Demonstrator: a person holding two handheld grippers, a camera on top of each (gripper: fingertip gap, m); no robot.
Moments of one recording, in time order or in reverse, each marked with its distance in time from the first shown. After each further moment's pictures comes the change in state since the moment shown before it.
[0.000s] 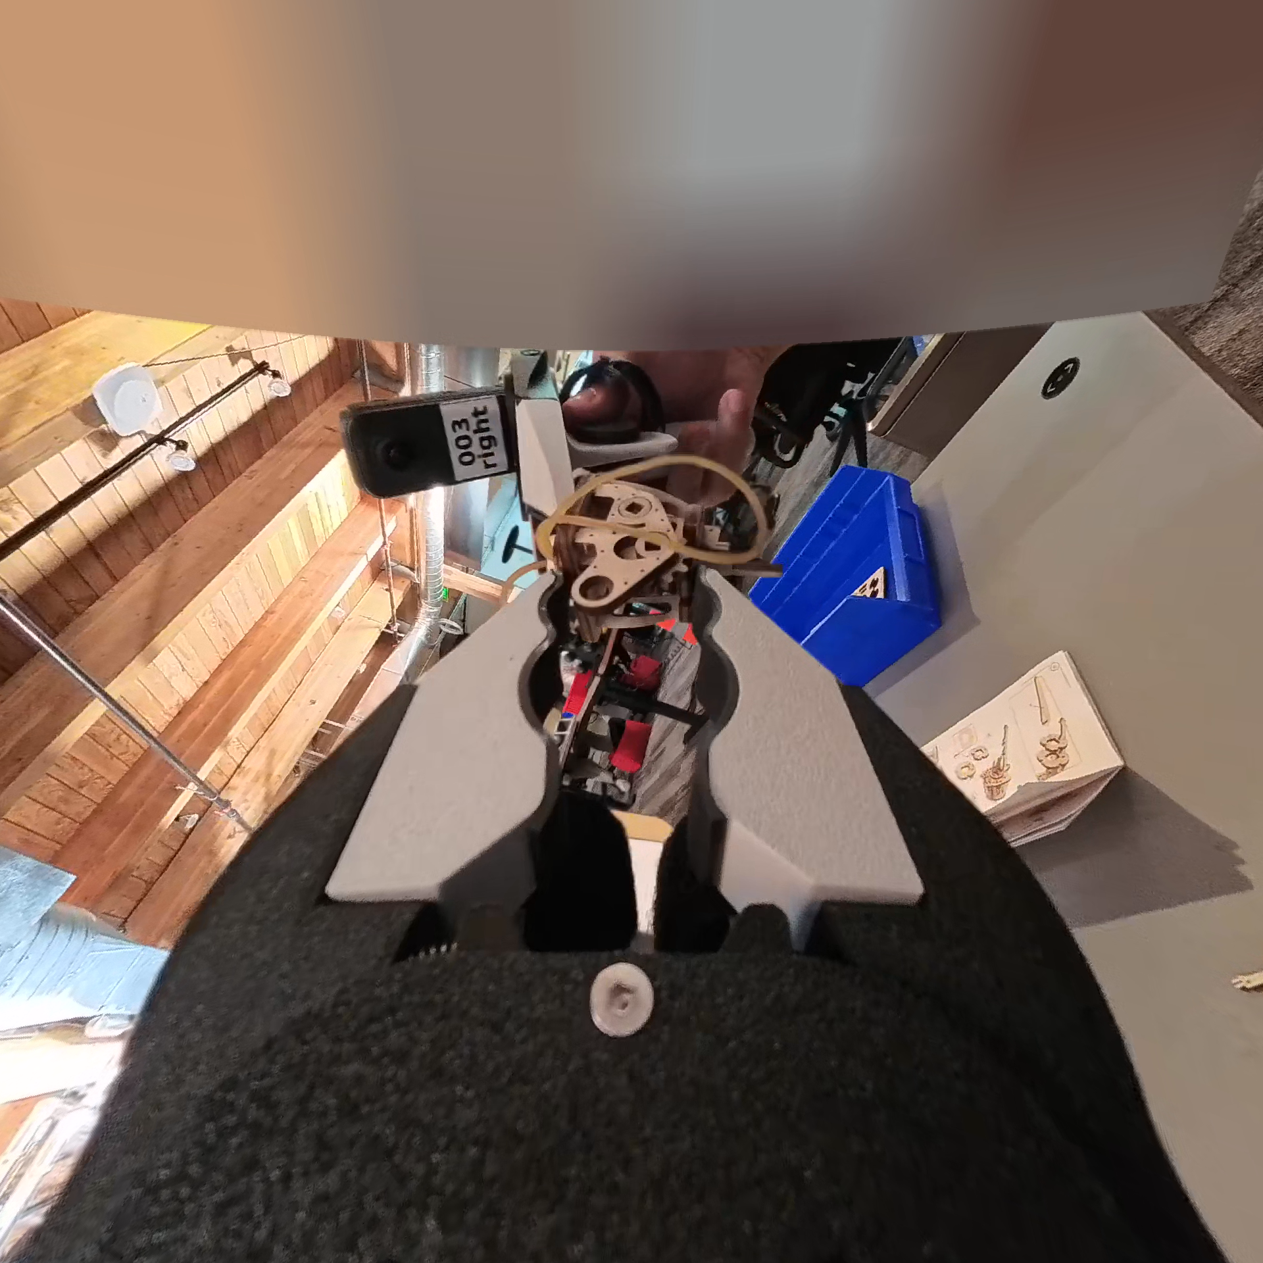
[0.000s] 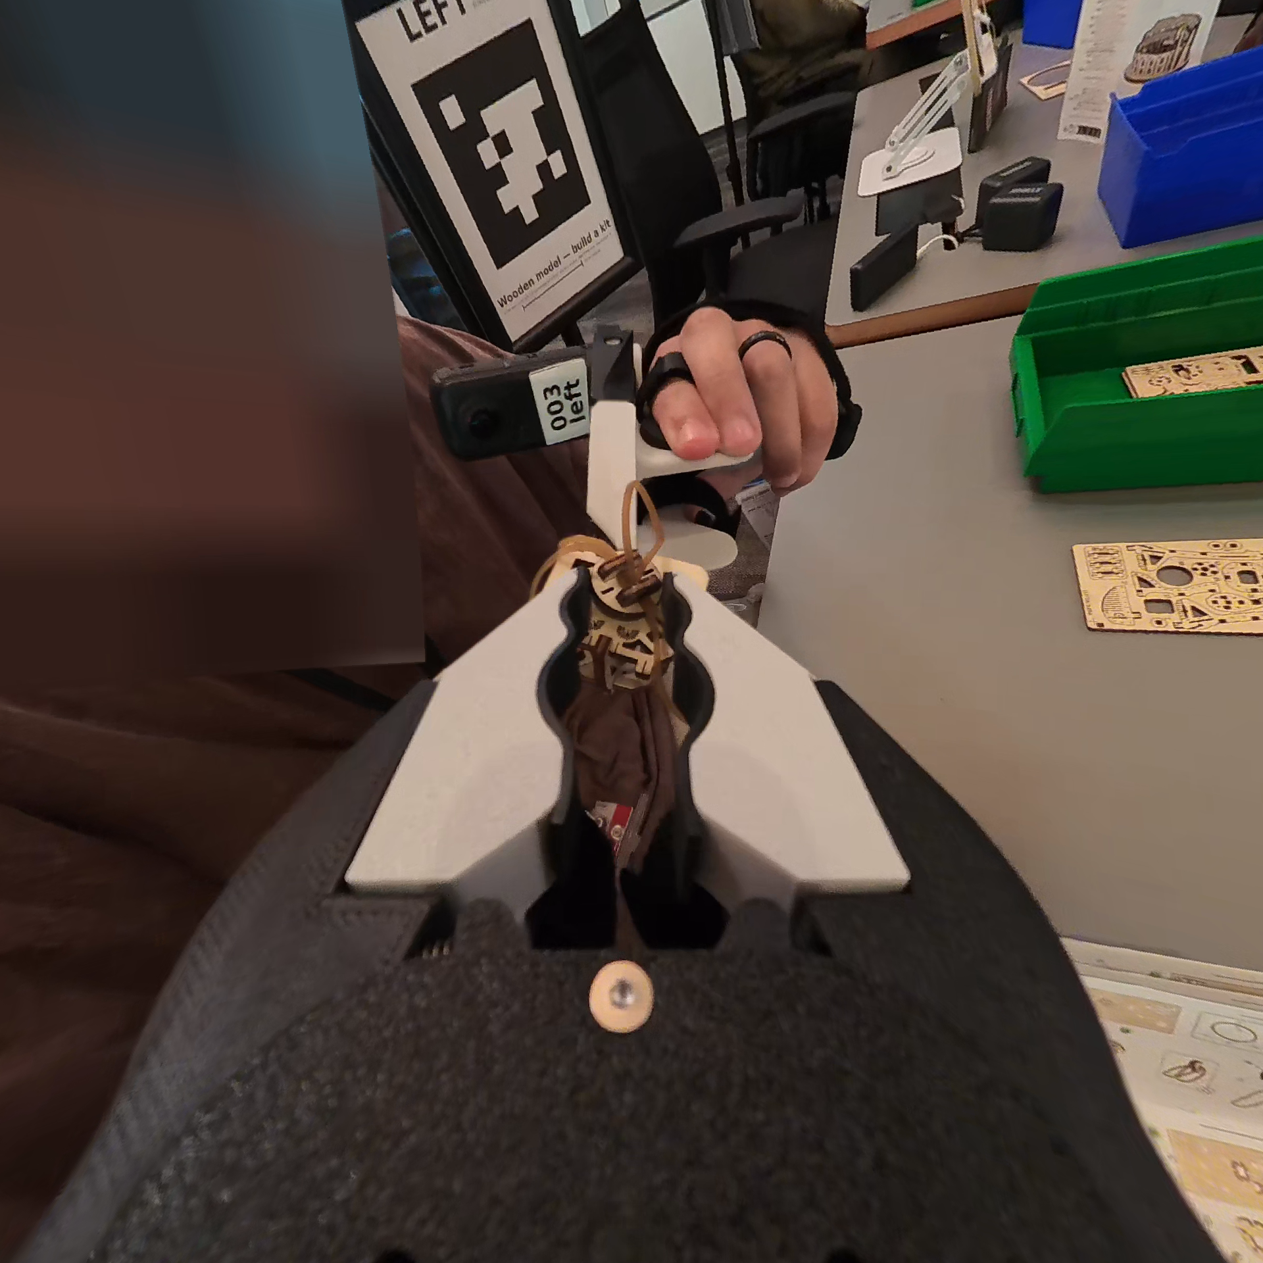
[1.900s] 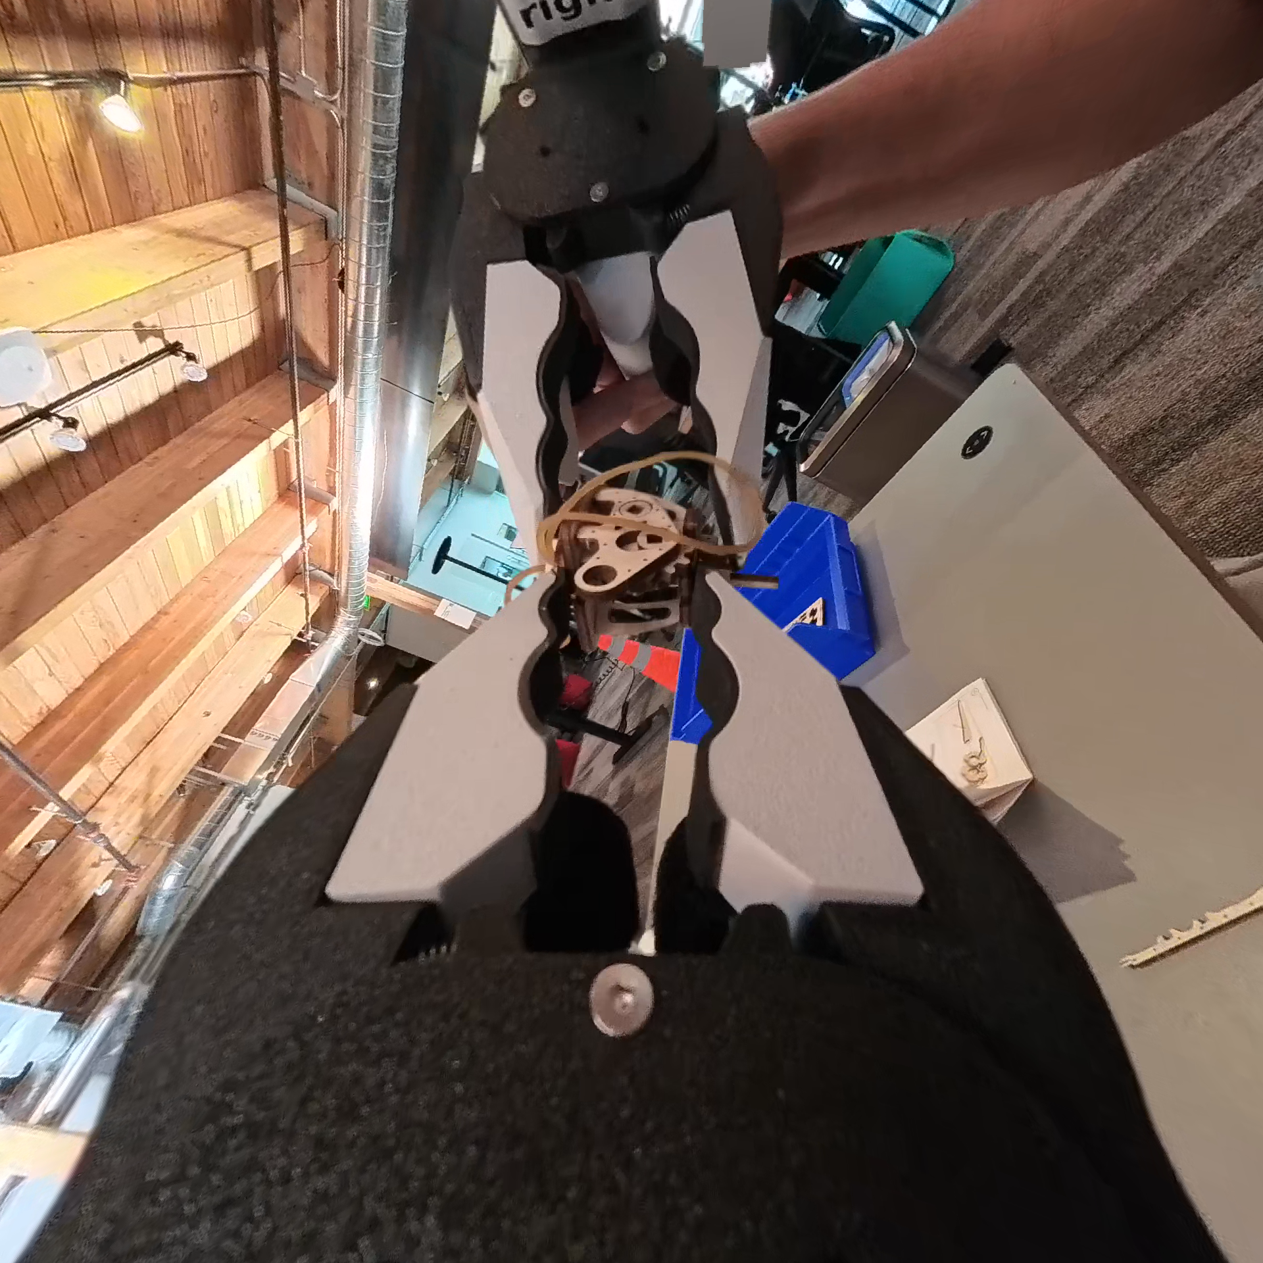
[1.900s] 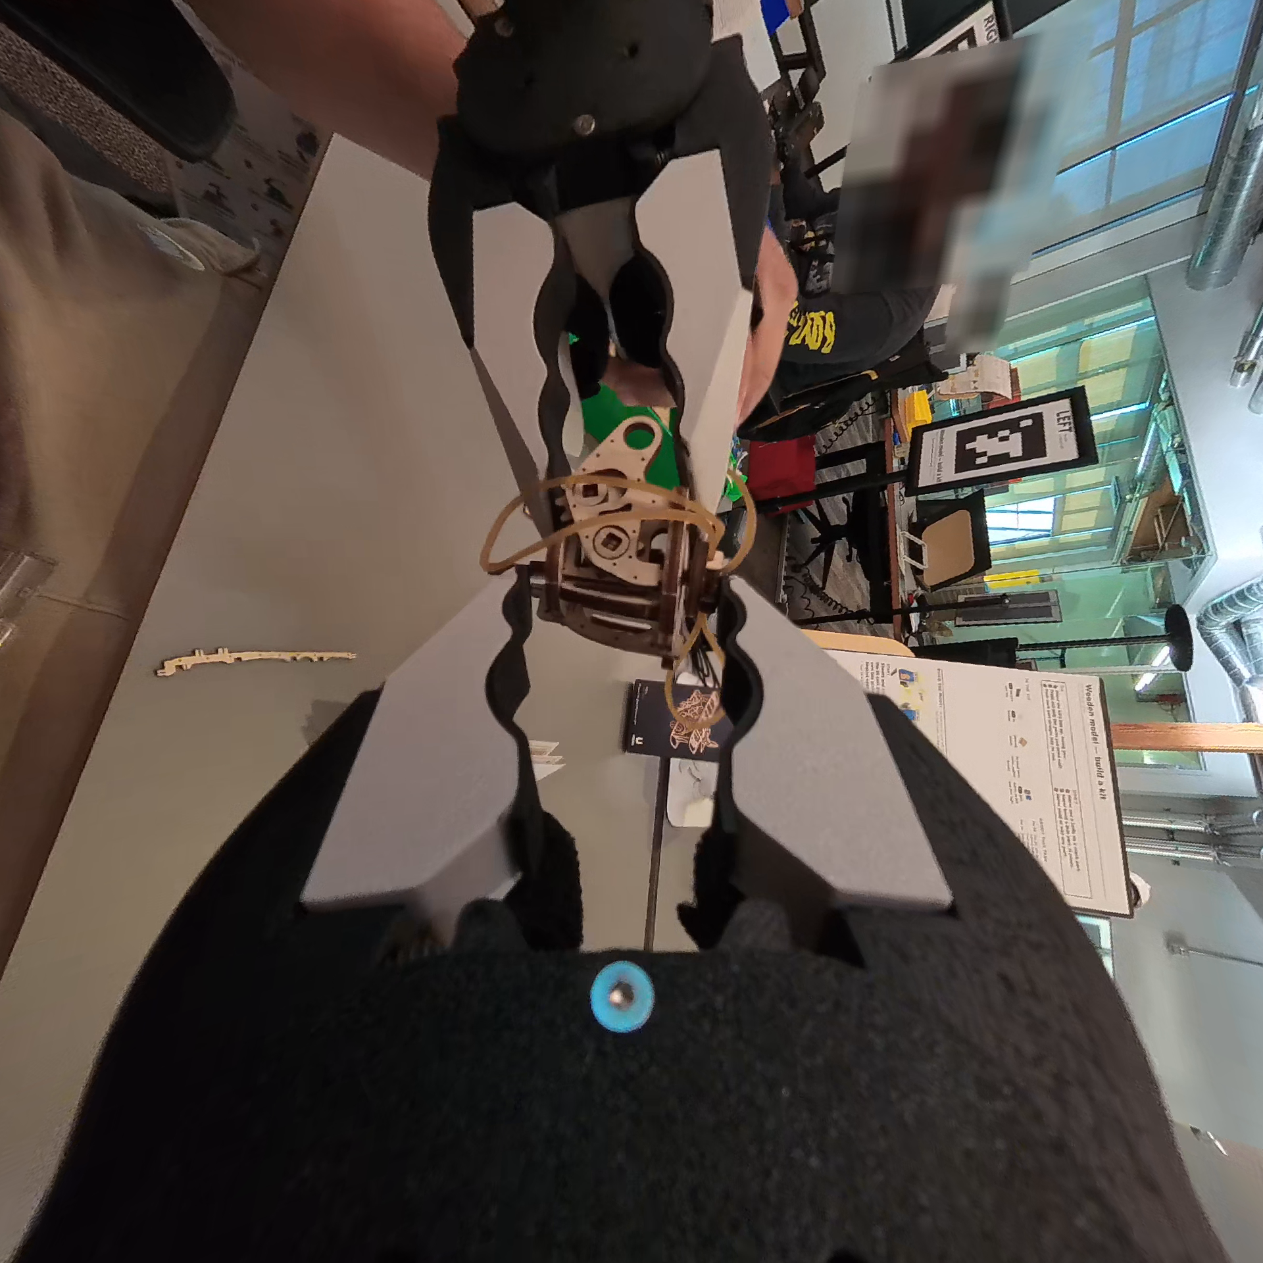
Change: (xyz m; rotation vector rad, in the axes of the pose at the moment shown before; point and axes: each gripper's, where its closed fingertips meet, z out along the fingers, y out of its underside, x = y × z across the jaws) left arm -0.012 -0.010 -0.012 0.038 0.088 -0.107; right arm -0.001 0.002 0.010 -0.478 0.818 -1.034
